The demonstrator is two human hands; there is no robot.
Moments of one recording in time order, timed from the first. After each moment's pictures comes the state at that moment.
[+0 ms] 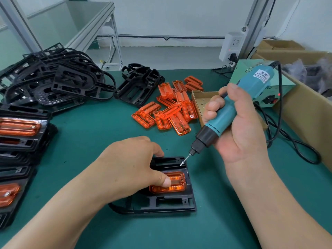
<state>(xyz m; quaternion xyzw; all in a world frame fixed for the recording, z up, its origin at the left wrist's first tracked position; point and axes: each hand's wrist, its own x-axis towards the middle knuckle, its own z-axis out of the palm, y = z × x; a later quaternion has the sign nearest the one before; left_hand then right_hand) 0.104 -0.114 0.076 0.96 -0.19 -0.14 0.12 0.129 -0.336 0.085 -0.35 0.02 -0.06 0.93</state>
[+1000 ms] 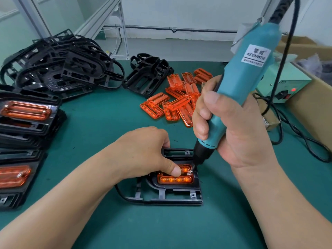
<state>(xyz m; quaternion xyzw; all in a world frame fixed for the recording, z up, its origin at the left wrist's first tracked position) 0.119 -0.120 0.068 0.95 -0.16 -0.20 0.16 0.106 -0.314 0.095 -0.57 -0.19 -0.02 0.80</state>
